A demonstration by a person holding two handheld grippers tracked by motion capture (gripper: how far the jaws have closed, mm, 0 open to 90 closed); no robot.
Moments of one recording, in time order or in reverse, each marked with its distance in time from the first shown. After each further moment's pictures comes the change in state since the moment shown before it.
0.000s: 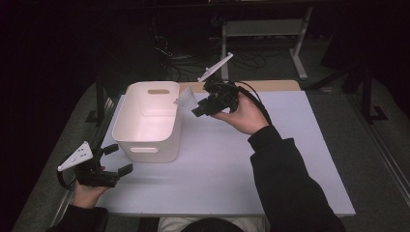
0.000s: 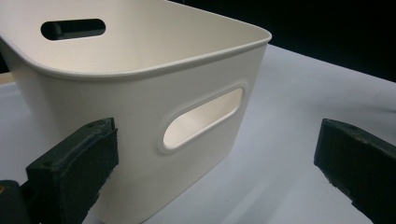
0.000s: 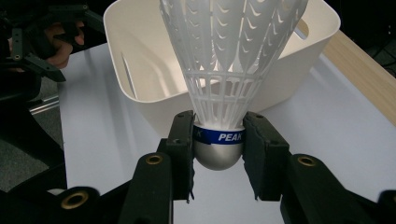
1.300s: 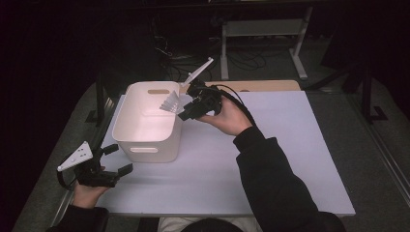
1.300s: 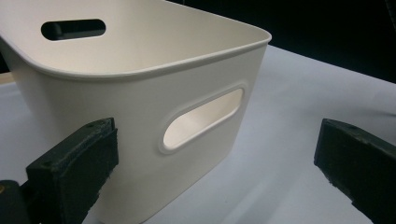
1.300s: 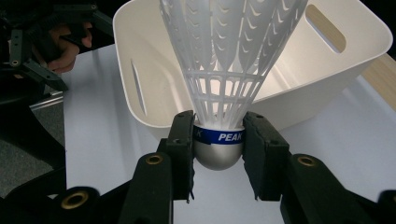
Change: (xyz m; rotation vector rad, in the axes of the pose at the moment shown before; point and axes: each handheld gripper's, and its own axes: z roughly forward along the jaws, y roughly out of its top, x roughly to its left) left arm 0.000 0.000 0.000 -0.001 0.000 -0.002; right arm 0.010 0.016 0.036 0.021 0.044 -0.036
